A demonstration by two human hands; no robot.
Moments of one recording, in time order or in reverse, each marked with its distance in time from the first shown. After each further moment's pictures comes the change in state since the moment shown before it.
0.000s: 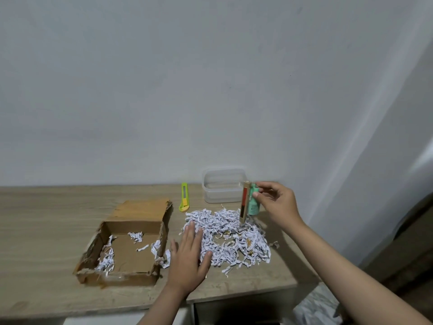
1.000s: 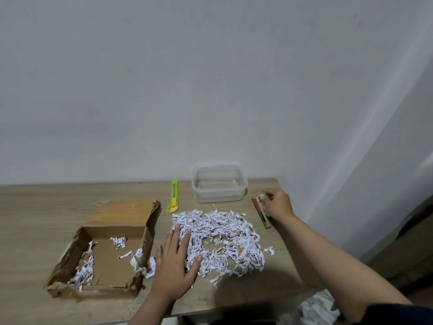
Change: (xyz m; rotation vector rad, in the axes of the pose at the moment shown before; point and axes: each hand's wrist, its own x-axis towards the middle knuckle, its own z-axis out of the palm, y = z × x) left_hand 0.011 -0.005 0.009 0.012 -0.098 -0.129; right_hand 0.087 0.121 -0.024 -0.565 -0.005 0.235
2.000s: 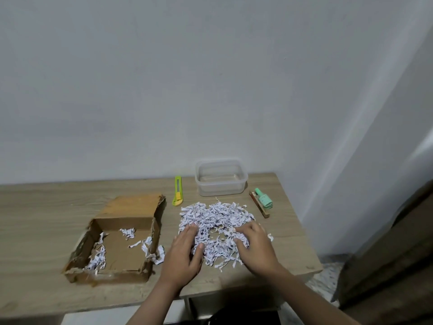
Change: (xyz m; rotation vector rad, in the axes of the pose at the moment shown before) left_hand -0.011 0.005 -0.007 -0.256 0.079 0.101; right_hand -0.160 -0.010 0.048 -0.075 -0.101 -0.298
